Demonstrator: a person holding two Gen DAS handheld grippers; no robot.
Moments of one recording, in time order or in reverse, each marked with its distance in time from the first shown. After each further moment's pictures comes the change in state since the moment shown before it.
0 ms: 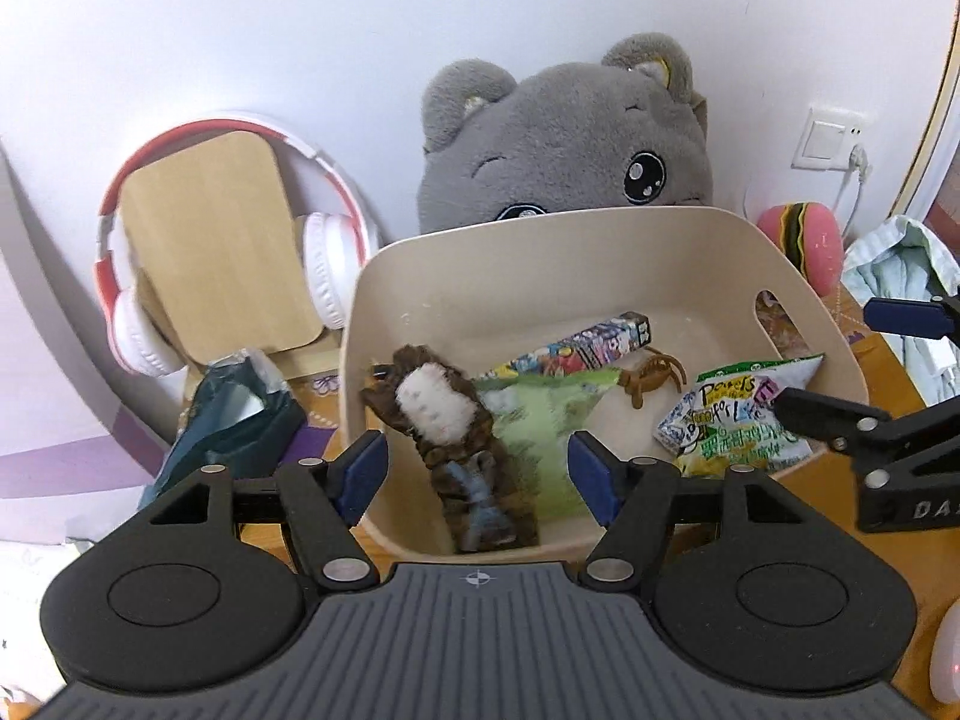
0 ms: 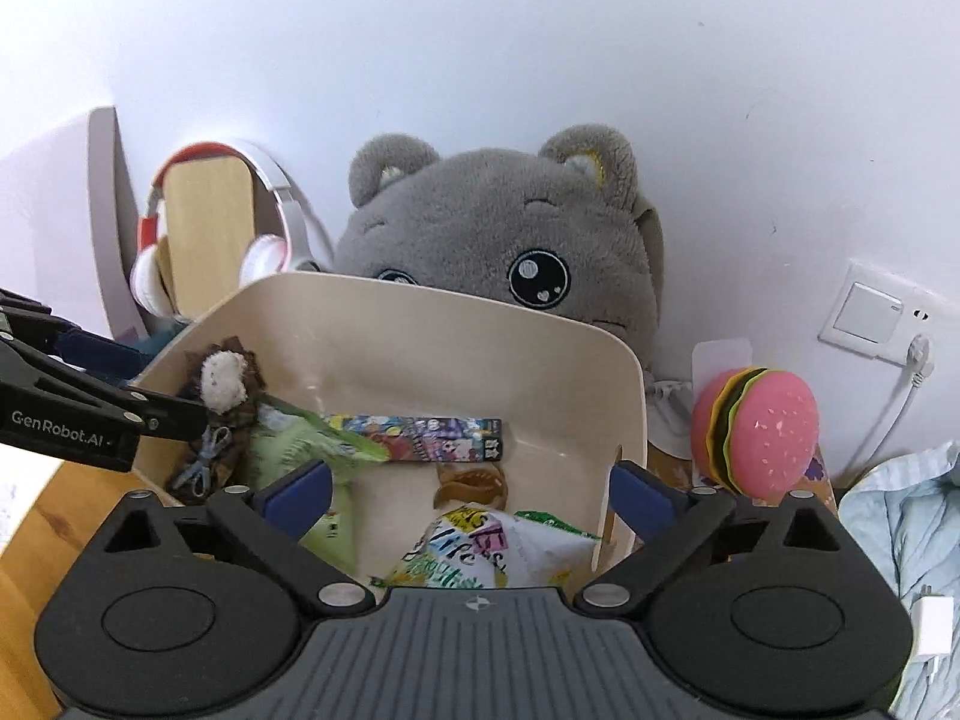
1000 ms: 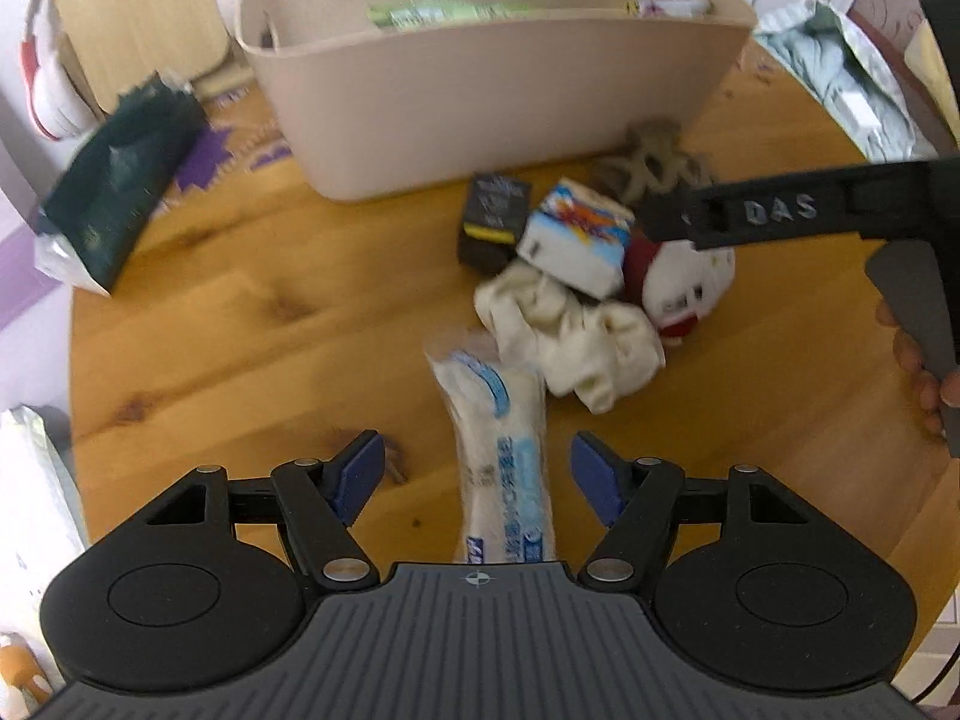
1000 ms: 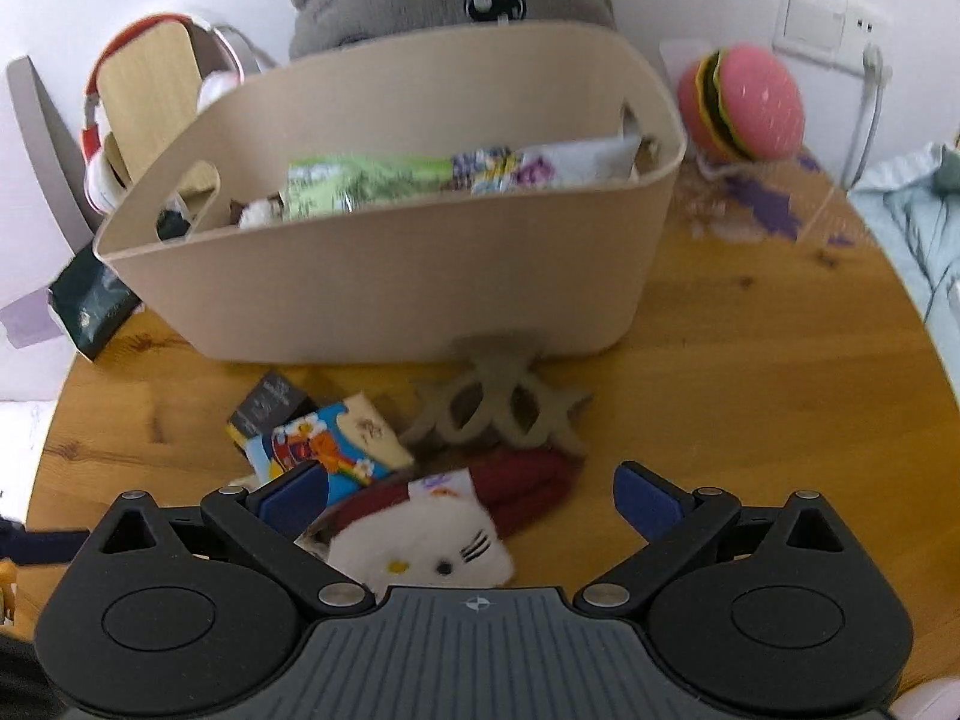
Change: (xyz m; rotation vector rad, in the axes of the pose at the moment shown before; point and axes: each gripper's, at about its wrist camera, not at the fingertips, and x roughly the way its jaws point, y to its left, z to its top) left arm -0.002 -0.017 -0.164 0.102 0.308 -0.153; right arm 0.015 0.042 -0.108 0.291 0.287 -0.054
